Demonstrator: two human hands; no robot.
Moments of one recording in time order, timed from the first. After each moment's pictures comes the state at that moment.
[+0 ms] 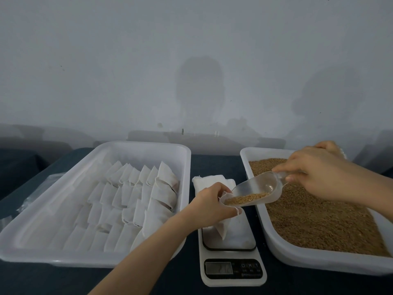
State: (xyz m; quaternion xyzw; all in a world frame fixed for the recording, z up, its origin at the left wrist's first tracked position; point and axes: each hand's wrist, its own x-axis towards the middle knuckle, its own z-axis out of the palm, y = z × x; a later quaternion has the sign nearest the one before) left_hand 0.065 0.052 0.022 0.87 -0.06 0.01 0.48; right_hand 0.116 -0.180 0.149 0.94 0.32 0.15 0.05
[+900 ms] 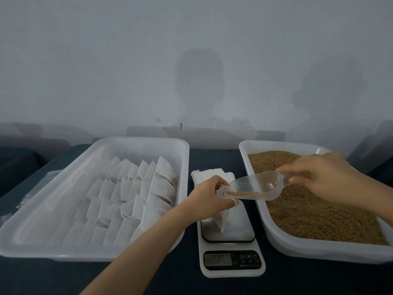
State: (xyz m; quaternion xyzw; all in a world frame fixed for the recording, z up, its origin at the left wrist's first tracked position) left_hand 0.066 0.053 0.021 0.87 -0.05 0.01 0.49; right_hand 0.107 -0.198 0.128 0.95 0.29 0.05 -0.06
